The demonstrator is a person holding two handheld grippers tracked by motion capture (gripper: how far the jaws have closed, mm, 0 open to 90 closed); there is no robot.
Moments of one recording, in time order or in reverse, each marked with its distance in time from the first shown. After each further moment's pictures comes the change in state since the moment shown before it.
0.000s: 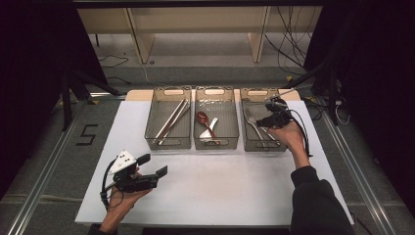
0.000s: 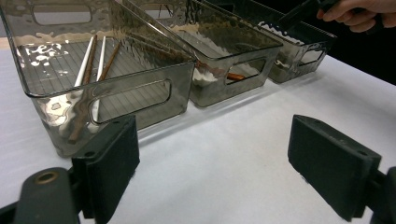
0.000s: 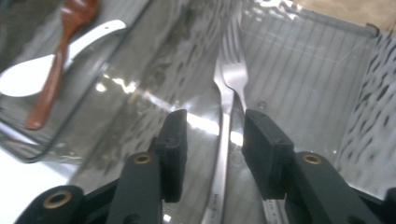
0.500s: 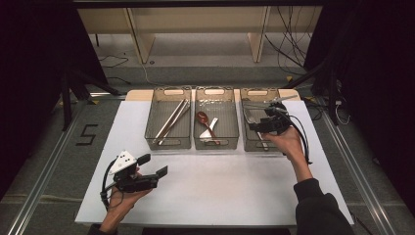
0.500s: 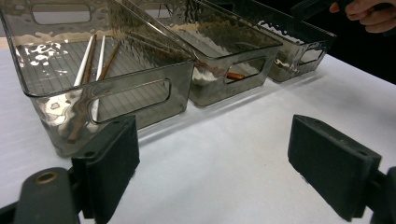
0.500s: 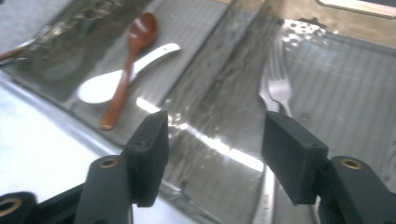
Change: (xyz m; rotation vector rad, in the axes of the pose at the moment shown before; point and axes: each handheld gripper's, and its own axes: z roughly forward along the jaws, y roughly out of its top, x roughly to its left) left arm 0.000 0.000 0.000 0.005 -0.002 0.005; right arm 0.028 -0.015 -0.022 -0.121 0.092 -0.014
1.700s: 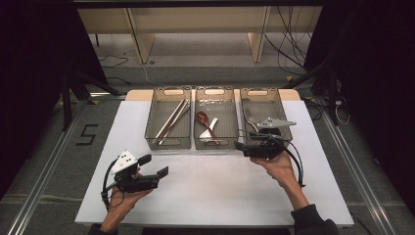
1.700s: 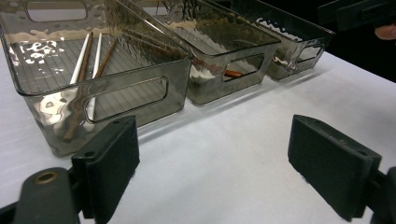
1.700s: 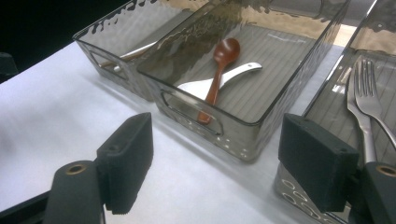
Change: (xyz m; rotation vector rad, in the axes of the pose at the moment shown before) left arm -0.001 0.000 0.002 0.006 -0.005 0.002; right arm 0.065 -0.049 -0.023 -0.194 0.132 -0.074
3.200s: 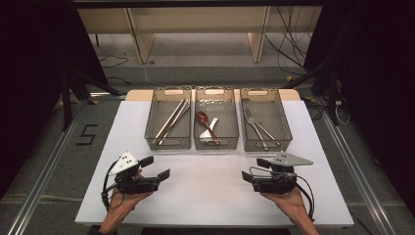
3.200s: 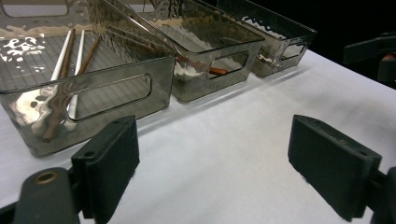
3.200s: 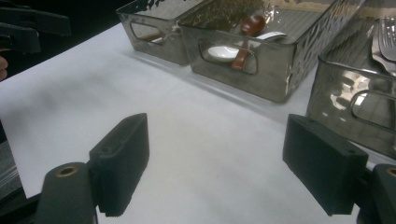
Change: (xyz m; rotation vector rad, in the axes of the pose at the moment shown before) left arm -0.003 -0.001 -0.002 0.011 -0.060 -0.004; right arm 0.023 -0.080 -0.039 -0.083 0.057 -0.011
